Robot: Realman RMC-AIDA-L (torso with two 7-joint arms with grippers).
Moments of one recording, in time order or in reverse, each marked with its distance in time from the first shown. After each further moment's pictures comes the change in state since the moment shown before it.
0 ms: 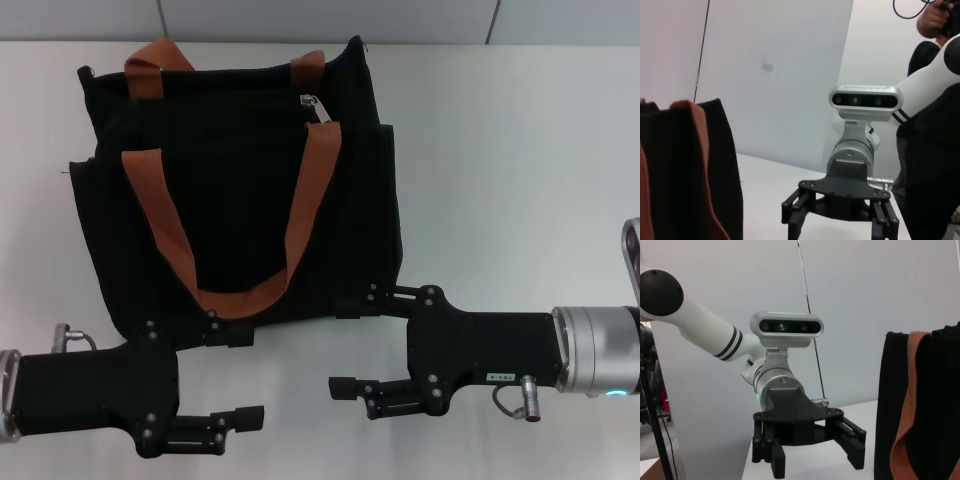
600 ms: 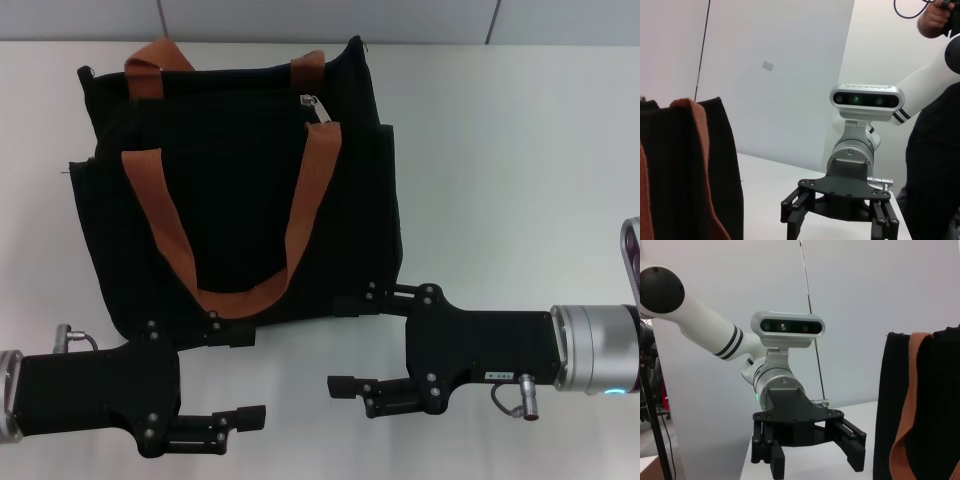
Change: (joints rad) left arm 0.000 -0.003 -0.006 0.000 0.006 -0.002 0.000; right arm 0.005 0.000 0.002 0.003 0.000 0.004 -0.014
